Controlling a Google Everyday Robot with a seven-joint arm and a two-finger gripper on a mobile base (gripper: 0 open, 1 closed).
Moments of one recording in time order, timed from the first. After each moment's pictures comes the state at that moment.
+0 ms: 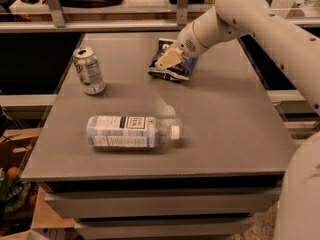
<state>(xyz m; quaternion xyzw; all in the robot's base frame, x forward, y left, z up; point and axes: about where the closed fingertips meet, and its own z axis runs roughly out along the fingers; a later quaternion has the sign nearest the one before) 0.713 -0.031 0.863 -0.48 0.78 0.19 0.35</state>
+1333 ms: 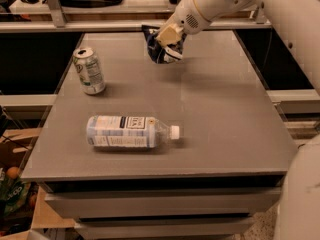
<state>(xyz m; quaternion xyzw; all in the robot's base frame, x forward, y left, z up) 0.696 -0.016 0.939 -0.55 0.73 0.17 0.37</state>
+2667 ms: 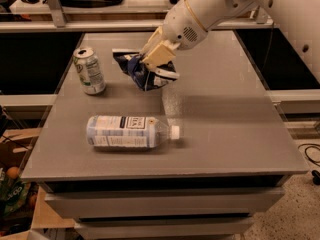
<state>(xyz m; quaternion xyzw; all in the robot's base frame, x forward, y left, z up) 0.576 0.024 0.945 -0.66 0.63 0.26 0.31</state>
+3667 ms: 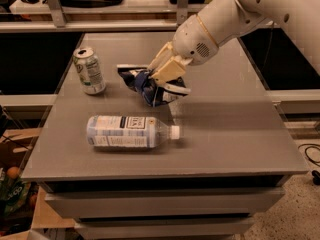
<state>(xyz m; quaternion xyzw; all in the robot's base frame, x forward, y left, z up) 0.542 0.004 0.924 -0.67 0.62 0.29 0.29</state>
